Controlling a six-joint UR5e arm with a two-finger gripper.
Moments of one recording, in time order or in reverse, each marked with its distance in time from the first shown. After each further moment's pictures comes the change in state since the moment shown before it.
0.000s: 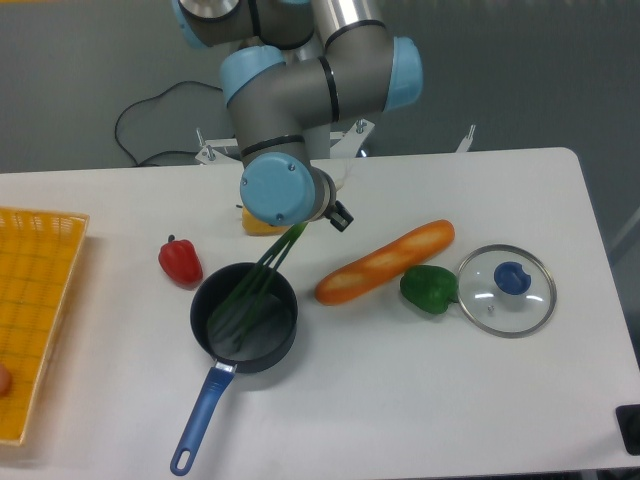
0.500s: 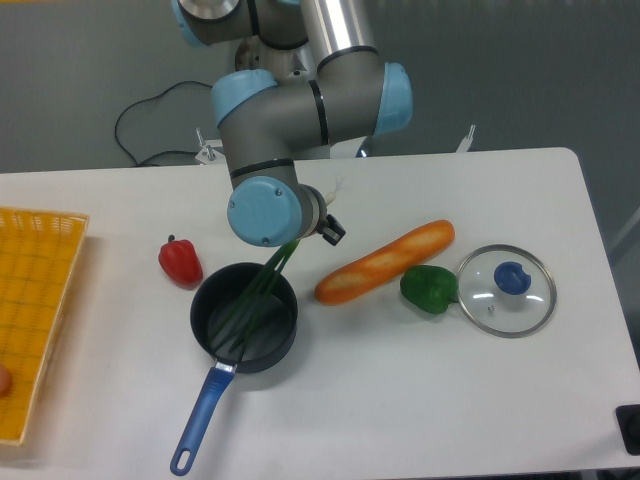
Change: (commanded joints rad) arm -0.023 -0.040 0.025 0.005 -0.006 -0.063
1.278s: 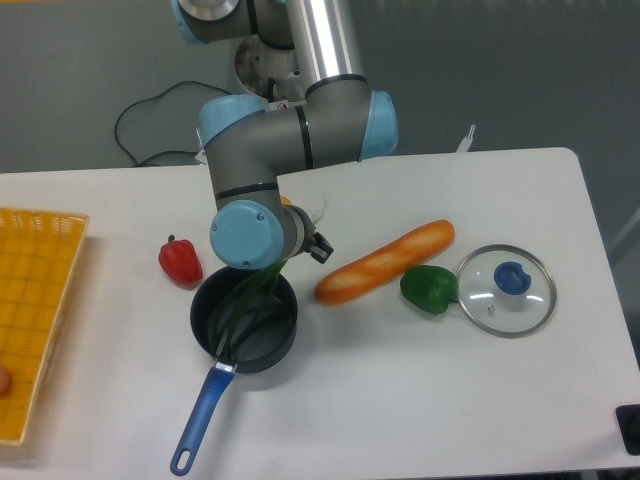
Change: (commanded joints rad) arm -0.034 -0.038 0.022 0.034 -0.008 -0.055
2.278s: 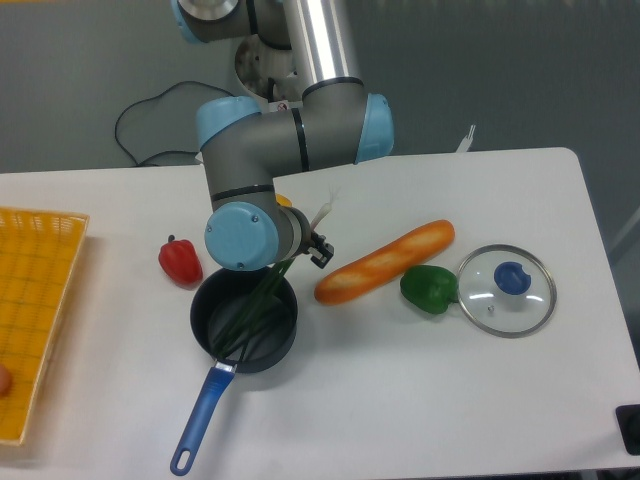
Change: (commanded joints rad) arm 0.003 0.009 -0.003 -0.002 0.009 0.014
